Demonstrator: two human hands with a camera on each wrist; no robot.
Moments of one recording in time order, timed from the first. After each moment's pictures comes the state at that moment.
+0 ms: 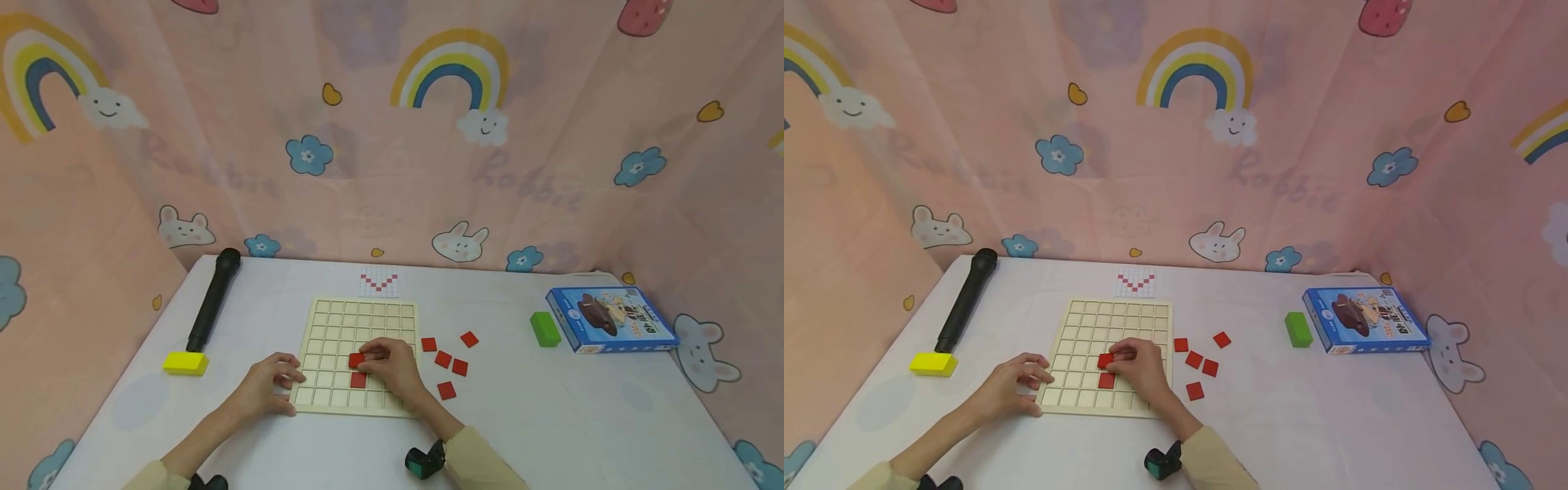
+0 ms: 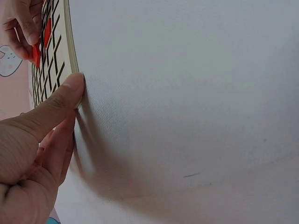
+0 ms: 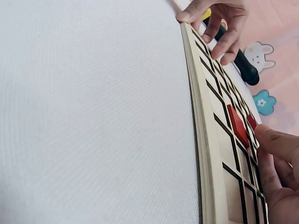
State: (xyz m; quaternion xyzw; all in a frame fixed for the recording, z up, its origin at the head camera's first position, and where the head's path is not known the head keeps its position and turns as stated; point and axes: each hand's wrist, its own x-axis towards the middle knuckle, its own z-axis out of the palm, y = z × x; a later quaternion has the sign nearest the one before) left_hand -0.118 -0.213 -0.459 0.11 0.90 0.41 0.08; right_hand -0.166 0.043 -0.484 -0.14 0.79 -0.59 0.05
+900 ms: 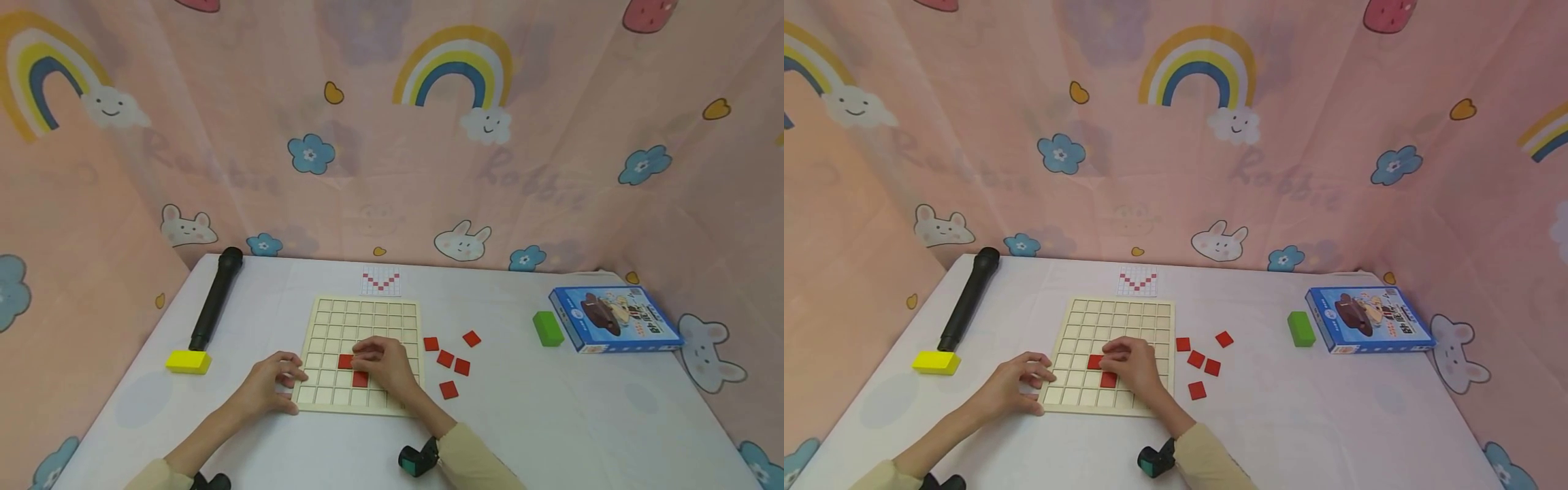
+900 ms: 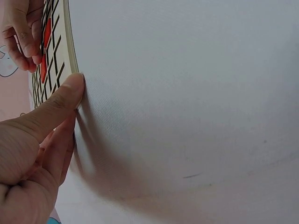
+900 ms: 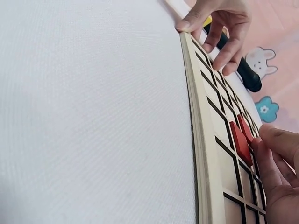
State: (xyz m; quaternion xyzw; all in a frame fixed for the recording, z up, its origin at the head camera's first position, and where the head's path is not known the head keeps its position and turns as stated) left_hand -0.119 -0.213 -0.460 0.12 0.90 0.40 0.07; right_hand -0.168 0.030 -0.483 -0.14 0.79 -0.60 0.08
